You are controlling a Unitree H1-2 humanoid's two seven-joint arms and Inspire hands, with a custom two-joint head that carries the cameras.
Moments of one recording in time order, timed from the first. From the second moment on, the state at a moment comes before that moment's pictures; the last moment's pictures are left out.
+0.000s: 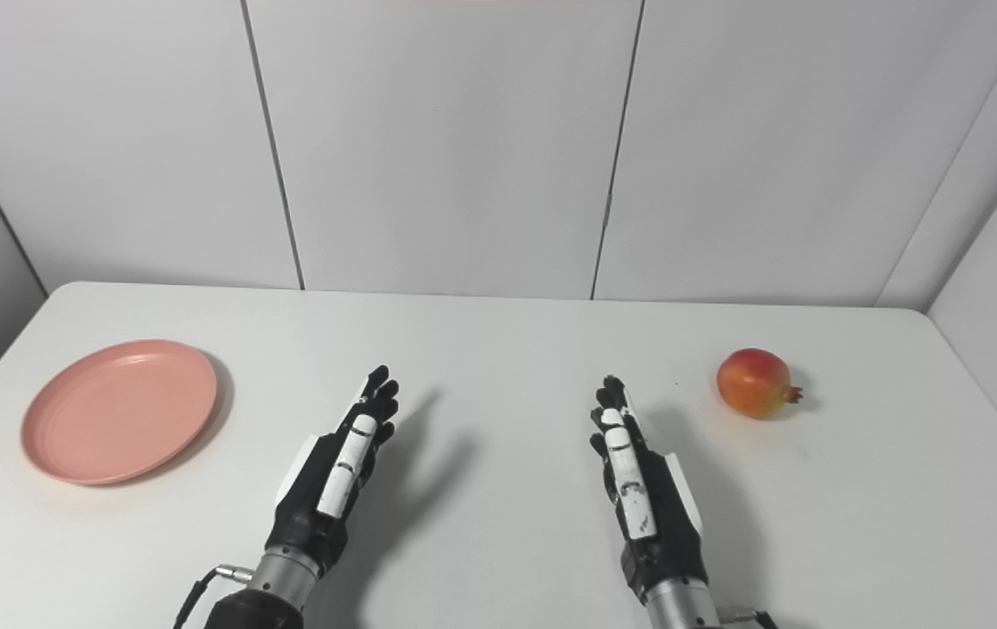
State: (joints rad) left arm -0.13 -0.06 -0.15 -0.08 0.02 0.15 -0.06; right arm -0.06 0.04 0.05 -0.26 0.07 0.25 0.06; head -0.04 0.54
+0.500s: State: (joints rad) left arm -0.13 -0.06 -0.15 -0.08 0.02 0.15 -0.06; right arm -0.06 0.04 0.05 -0.26 0.07 0.25 0.06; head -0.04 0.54
